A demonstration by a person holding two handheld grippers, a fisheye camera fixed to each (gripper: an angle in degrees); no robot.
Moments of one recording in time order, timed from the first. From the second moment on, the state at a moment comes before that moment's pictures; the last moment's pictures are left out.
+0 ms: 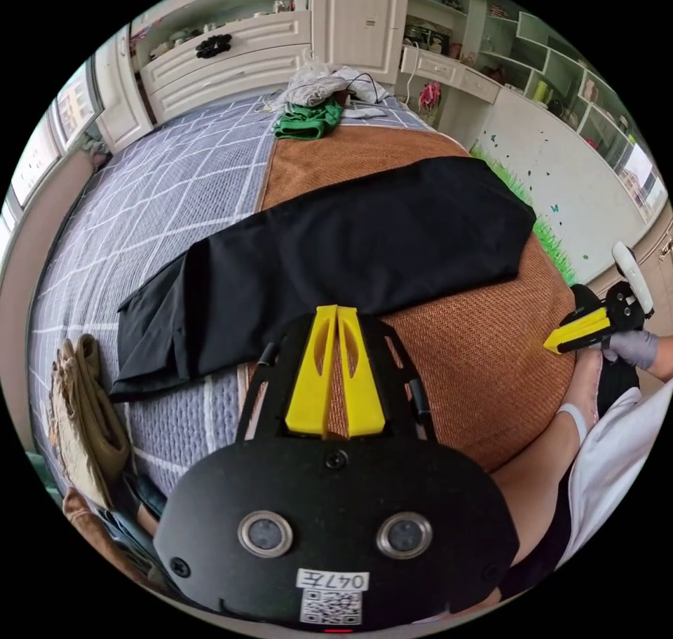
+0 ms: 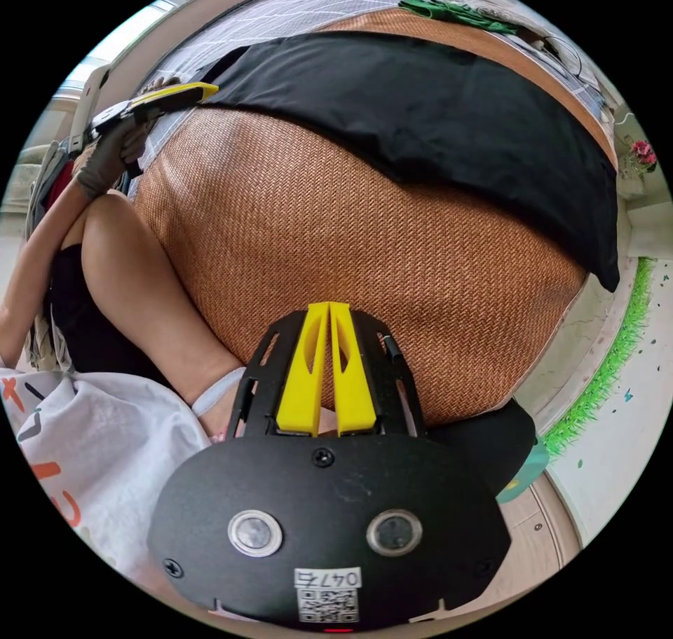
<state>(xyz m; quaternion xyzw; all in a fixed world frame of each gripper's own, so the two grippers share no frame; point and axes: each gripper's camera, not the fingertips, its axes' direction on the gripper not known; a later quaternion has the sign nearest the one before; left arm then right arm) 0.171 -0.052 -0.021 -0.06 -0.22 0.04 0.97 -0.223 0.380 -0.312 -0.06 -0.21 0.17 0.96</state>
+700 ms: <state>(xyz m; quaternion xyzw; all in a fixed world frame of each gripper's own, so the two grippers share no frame) 0.169 -0.037 0.035 -0.13 -0.22 -0.02 0.97 -0.212 0.362 -0.282 -0.09 -0.20 0.15 0.97</state>
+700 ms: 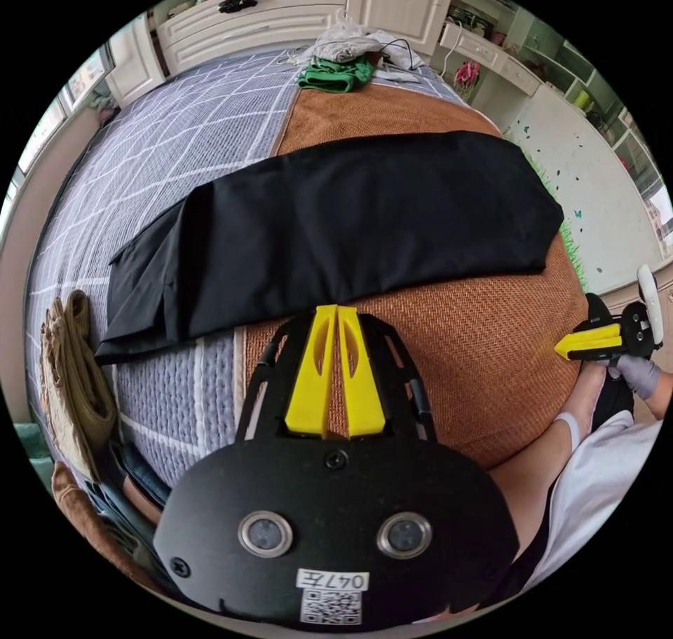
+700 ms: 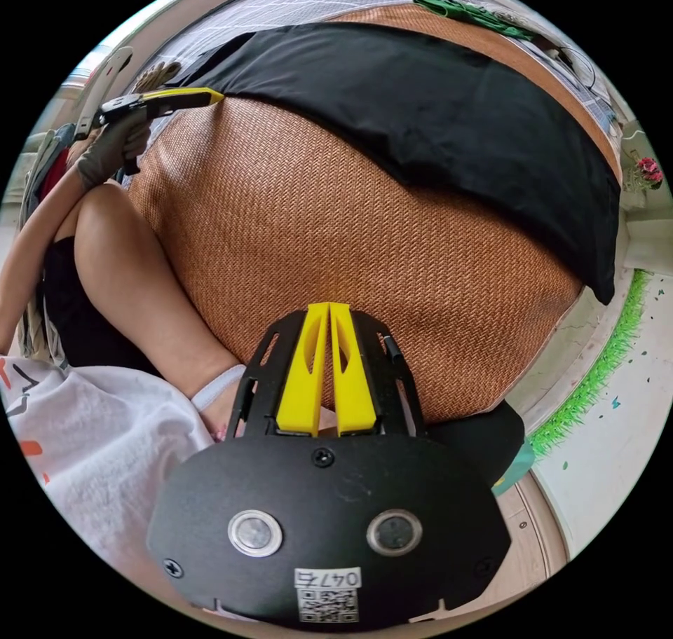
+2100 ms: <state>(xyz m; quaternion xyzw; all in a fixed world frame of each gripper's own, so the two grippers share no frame) 0.161 0.052 0.121 -0.09 -0.11 -0.11 0.98 -0.104 0.344 -0.187 -0.11 -0.22 0.07 0.97</state>
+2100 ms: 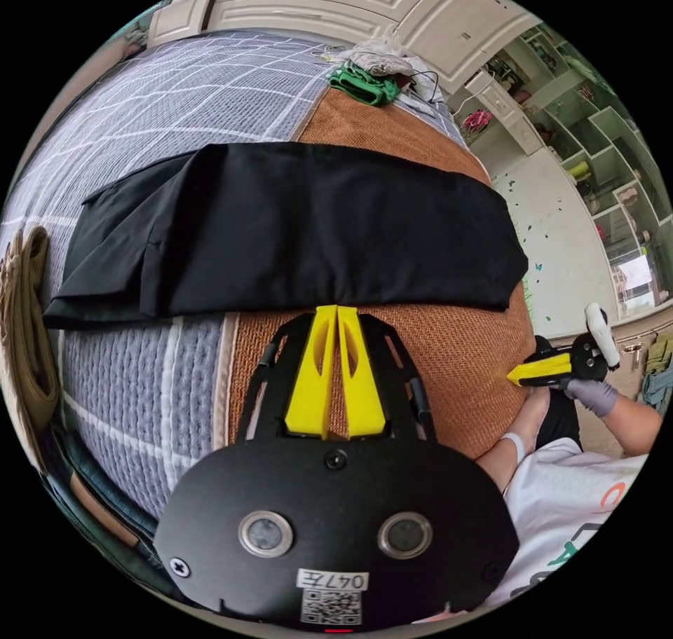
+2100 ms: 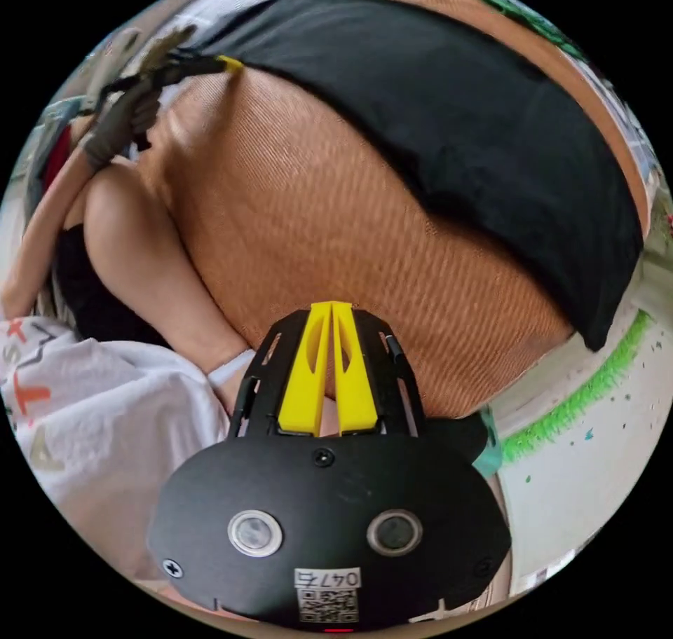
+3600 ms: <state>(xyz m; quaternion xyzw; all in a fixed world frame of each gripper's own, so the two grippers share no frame) 0.063 0.371 0.101 0.19 -0.01 -0.36 0.91 0.019 0.599 -0.216 0.07 -0.15 0.06 0.98</state>
